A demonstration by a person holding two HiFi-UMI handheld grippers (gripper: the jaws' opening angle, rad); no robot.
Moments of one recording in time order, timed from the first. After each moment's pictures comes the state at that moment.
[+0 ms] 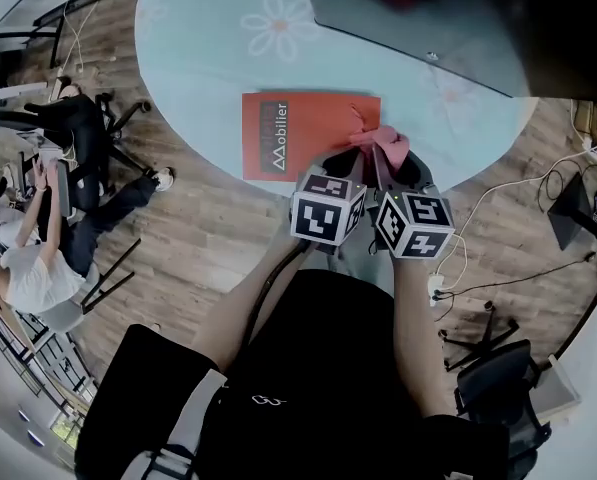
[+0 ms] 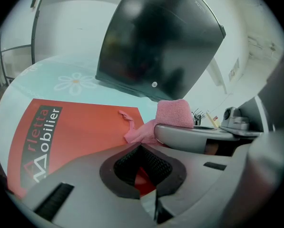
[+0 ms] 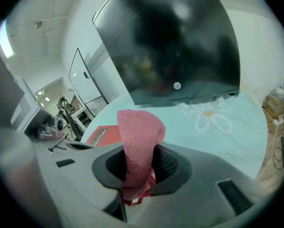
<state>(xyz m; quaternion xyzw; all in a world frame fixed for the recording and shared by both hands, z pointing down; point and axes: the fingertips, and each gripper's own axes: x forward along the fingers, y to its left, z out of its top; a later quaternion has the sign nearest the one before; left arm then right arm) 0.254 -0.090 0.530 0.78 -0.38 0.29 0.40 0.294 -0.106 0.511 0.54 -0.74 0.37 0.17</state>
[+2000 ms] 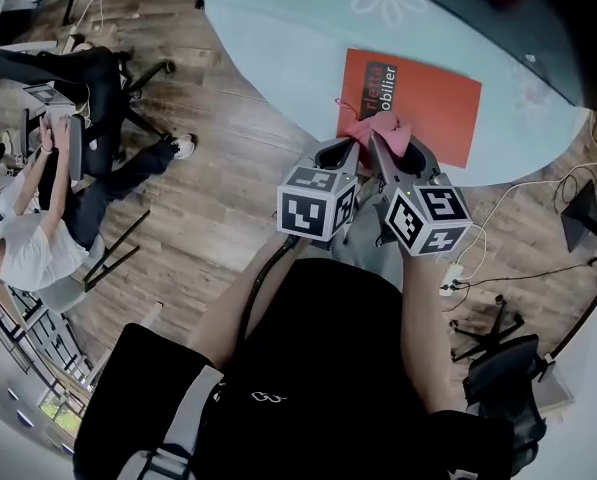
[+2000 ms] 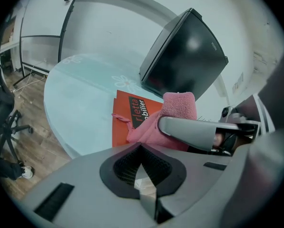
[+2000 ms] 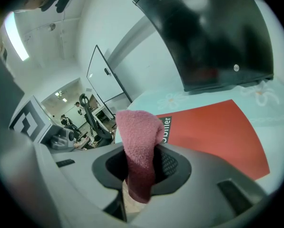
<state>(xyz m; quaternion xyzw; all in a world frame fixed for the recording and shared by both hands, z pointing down) 0.067 -0.049 0.530 0.76 -0.41 0.25 0.44 0.103 -0.077 0.496 0.47 -0.79 0.37 0.15</state>
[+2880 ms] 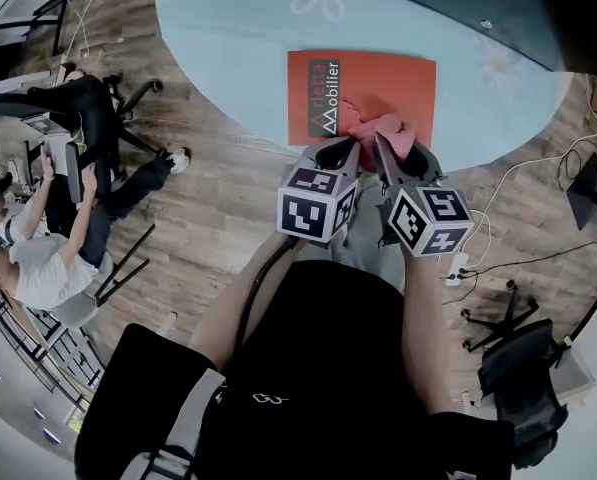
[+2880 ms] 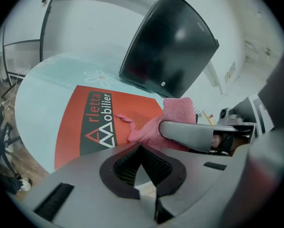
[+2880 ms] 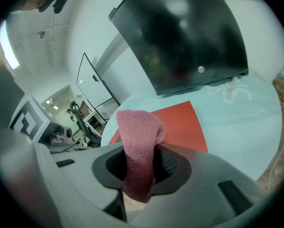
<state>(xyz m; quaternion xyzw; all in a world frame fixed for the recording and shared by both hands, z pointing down) 0.151 -0.045 0.530 0.79 -0.36 0.28 0.41 0.196 -0.063 0.504 0.51 -0.76 0.39 0.12</state>
